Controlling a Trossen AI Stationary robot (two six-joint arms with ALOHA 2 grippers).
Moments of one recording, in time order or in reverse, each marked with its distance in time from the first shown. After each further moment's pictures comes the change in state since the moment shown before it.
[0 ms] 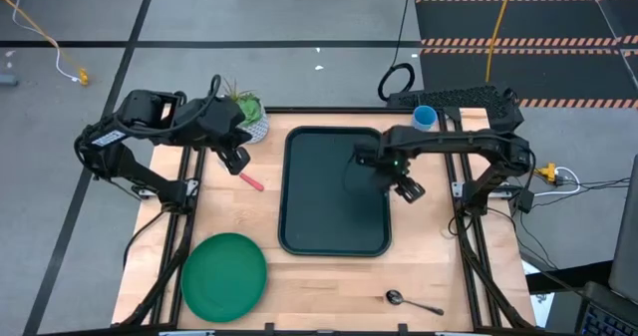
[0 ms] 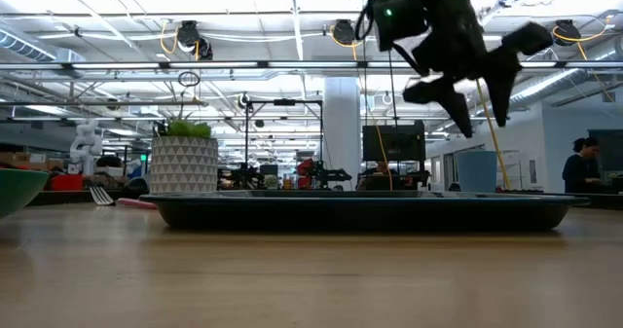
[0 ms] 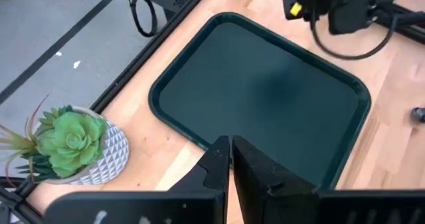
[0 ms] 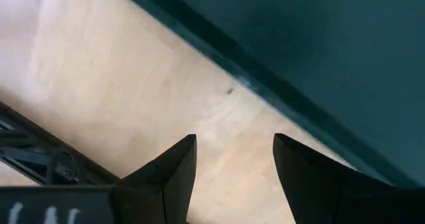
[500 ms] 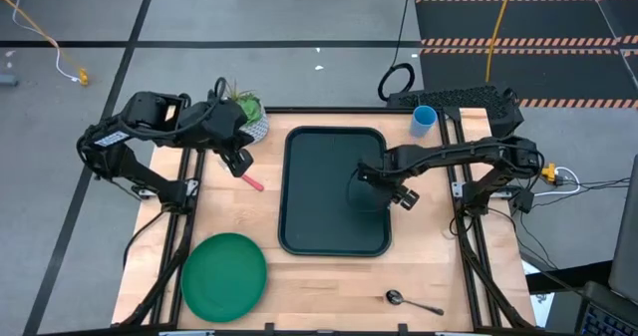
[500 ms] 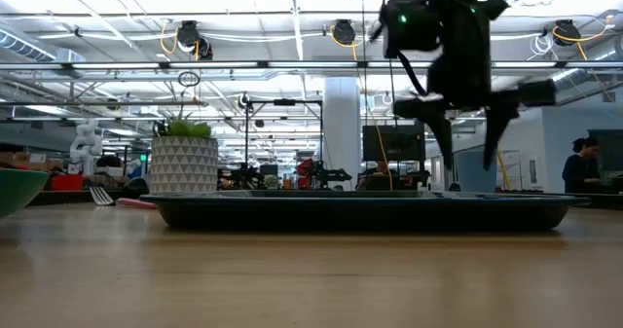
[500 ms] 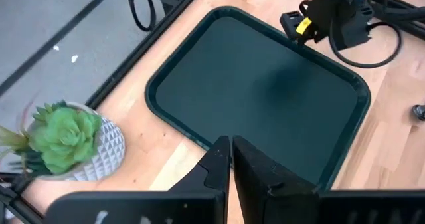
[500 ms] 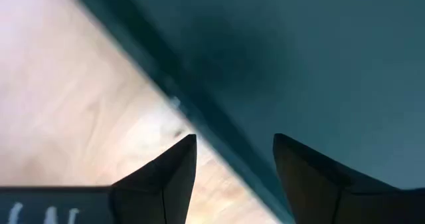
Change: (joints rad) left arm -0.010 0.014 -0.001 -0.006 0.010 -0.029; right arm 0.084 -0.062 -0.242 0.390 0.096 -0.198
